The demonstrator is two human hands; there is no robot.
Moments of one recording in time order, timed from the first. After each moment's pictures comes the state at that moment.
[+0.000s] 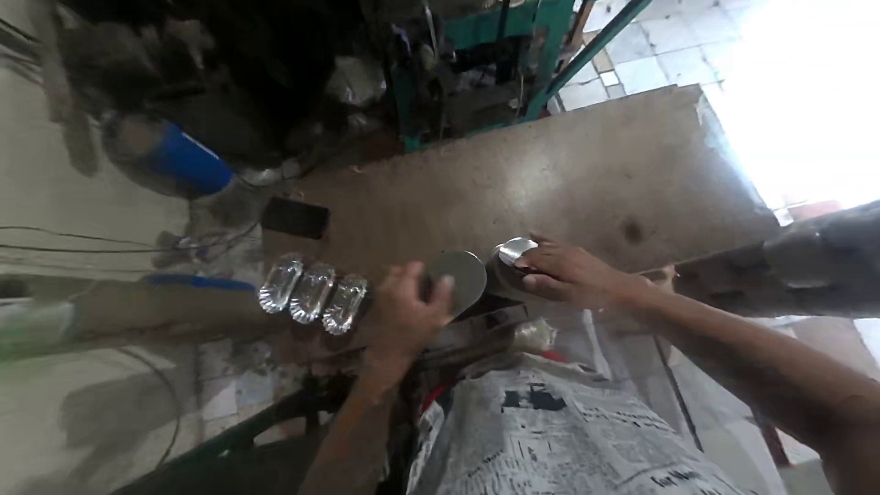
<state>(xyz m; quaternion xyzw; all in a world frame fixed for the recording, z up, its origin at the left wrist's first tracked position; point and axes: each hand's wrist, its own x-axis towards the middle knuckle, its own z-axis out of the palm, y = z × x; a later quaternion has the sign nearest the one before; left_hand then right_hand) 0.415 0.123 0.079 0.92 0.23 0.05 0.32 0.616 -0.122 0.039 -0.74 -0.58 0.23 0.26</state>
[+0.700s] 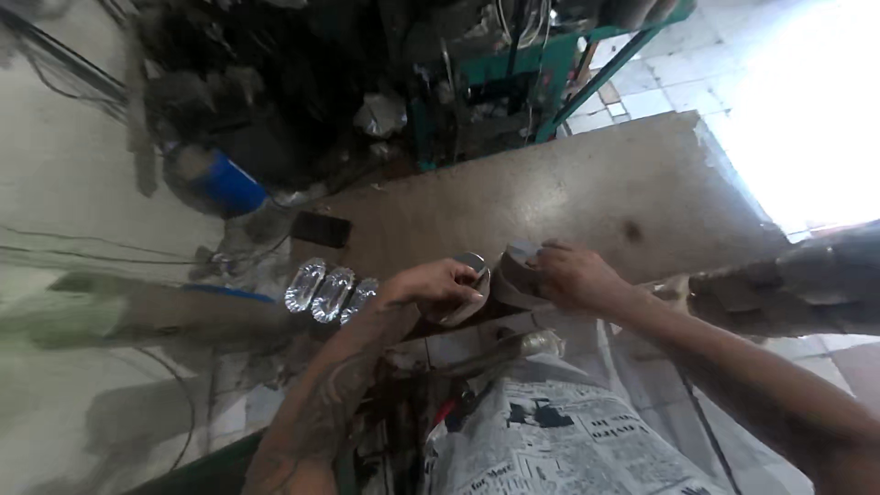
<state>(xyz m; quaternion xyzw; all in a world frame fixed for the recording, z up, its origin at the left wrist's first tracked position) 0.485 0.162 0.069 0.79 -0.03 -0.35 0.50 0.592 -0.121 0.069 -0.80 -0.55 0.09 0.21</state>
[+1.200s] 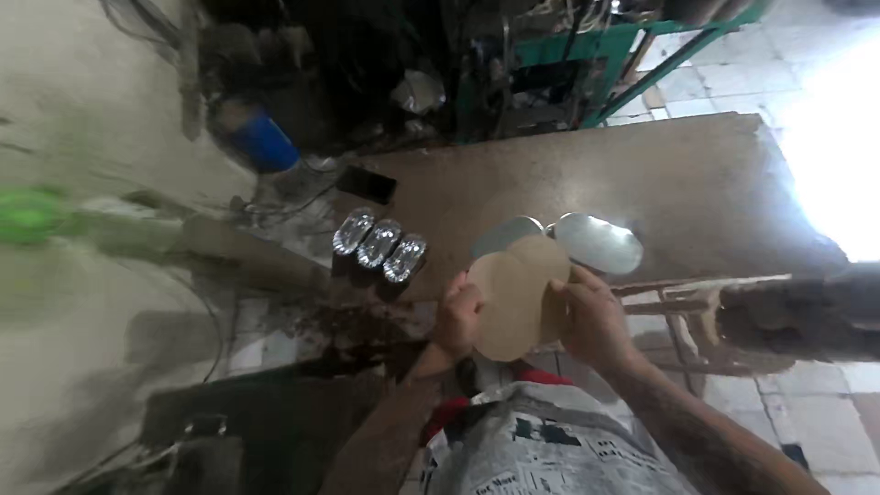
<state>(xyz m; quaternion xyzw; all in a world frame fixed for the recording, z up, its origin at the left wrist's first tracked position) 0.318 0.087 0.086 0.57 0.27 0.17 0.75 0.426 -0.070 0.084 -0.56 -0.09 0.34 0.75</state>
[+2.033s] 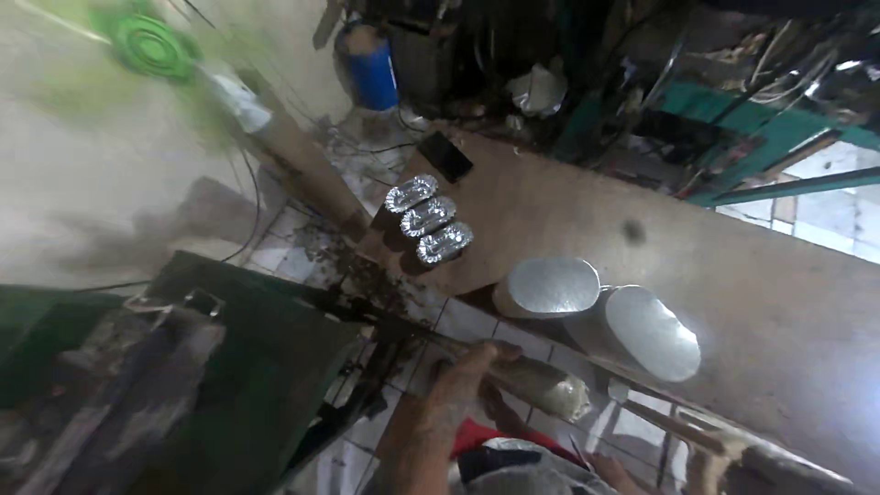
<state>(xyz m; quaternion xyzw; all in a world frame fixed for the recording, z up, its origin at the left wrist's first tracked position) 0.350 0.040 -0.109 0.65 0.39 -0.21 0.61 0.493 -0.217 0.008 -0.67 -0.37 0.61 -0.21</state>
